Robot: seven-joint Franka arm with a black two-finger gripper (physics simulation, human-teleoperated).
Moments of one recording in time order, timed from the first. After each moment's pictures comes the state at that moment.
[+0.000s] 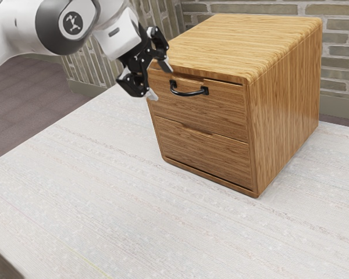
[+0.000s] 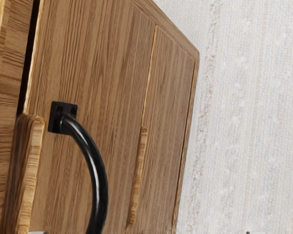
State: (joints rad) arm 0.08 0.11 -0.06 -1.28 -0.03 1.83 1.50
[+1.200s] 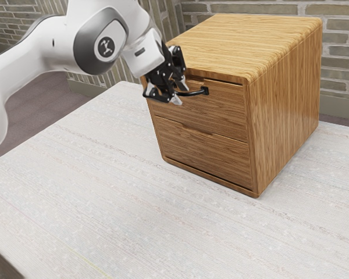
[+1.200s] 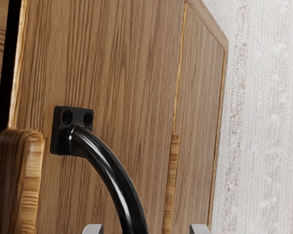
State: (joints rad) arm 0.07 0.20 -0.06 -1.30 -0.02 1.96 1.52
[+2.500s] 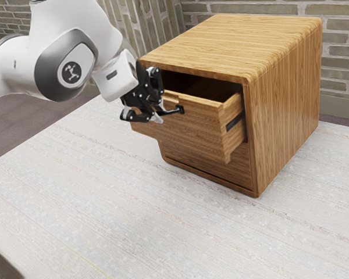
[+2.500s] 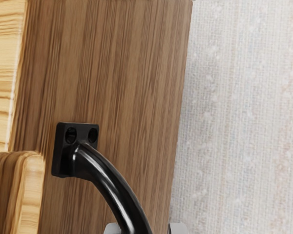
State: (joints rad) arm 0.08 -0.09 -0.07 -1.68 -0.03 2.04 1.51
